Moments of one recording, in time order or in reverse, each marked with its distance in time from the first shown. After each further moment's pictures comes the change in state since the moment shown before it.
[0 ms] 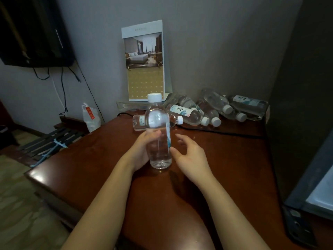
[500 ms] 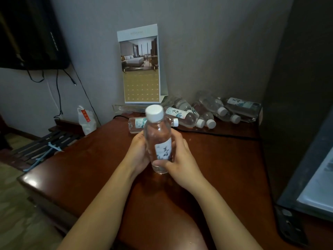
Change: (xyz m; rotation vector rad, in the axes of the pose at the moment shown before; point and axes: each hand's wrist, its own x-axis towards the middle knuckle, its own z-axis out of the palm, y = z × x) left_hand -0.004 0.004 0.025 -0.117 0.134 0.100; right_hand -0.008 -0.005 0.000 0.194 -0.125 -0.158
